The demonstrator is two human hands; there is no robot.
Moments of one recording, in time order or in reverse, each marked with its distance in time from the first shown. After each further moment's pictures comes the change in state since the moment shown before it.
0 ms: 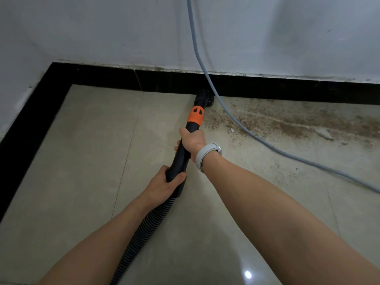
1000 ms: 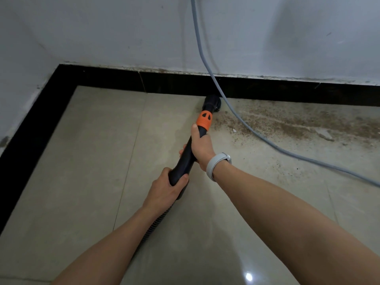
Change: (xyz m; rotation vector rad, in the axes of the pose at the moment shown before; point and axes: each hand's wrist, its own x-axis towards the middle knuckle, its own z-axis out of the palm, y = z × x) left_hand -0.020 -0.002 0.007 0.068 0.146 0.064; right_hand -0.023 0.008 -0.015 0.054 -0.026 -0.047
